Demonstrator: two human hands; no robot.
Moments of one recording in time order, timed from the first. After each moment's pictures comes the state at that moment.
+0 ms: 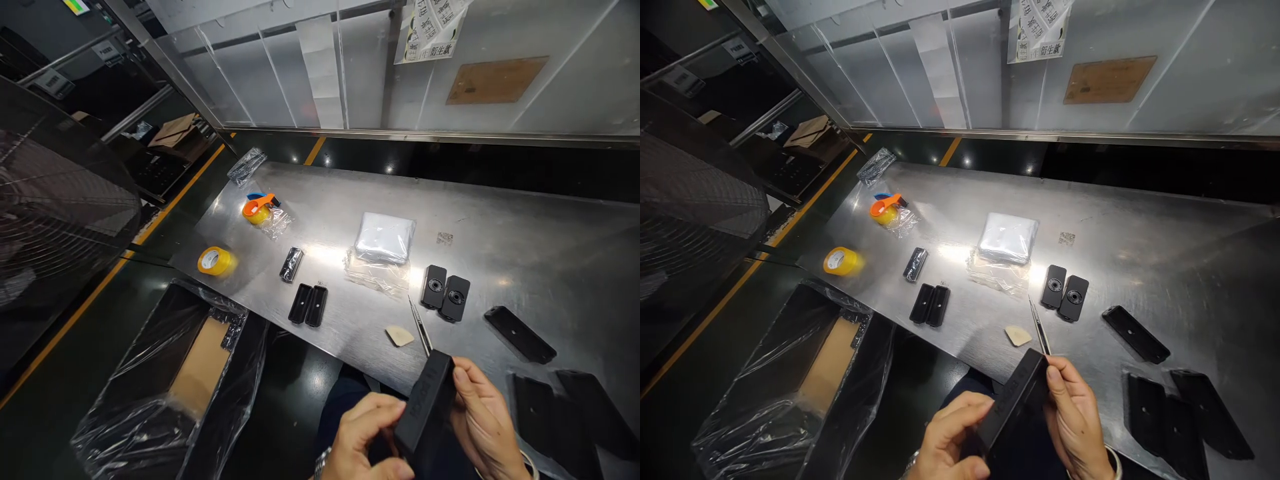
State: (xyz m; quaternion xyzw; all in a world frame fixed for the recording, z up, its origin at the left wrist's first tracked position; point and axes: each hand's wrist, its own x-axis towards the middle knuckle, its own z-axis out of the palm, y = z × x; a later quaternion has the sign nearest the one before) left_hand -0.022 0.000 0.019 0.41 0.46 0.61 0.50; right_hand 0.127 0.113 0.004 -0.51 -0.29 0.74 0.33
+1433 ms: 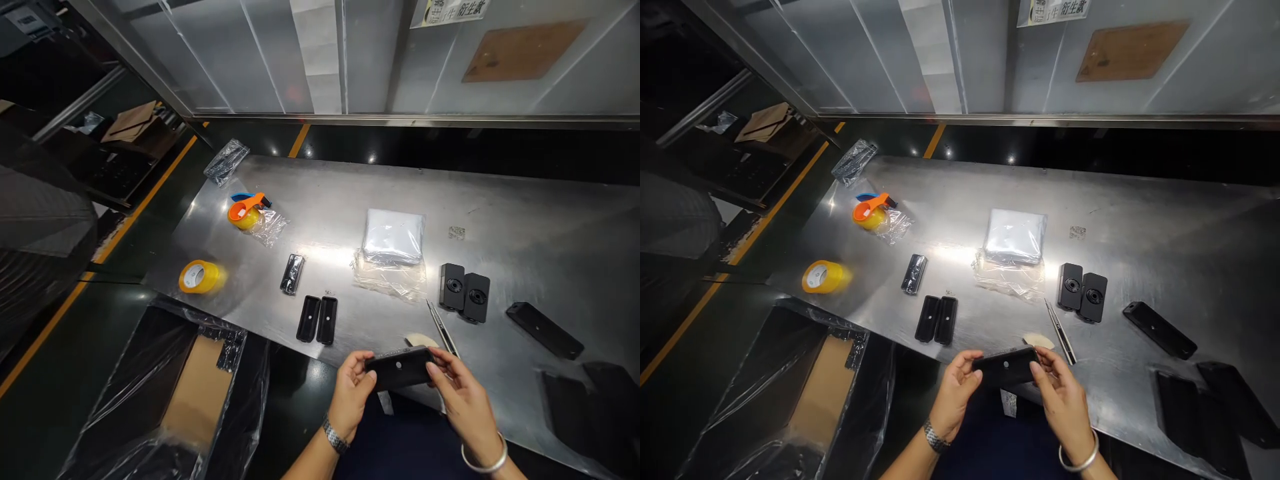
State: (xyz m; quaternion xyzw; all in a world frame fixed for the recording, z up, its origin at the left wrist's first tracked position) left_hand -0.102 0.028 -0.064 0.07 0.57 0.54 0.62; right_hand 0.074 0.104 -0.076 -0.60 -0.55 0.52 0.25
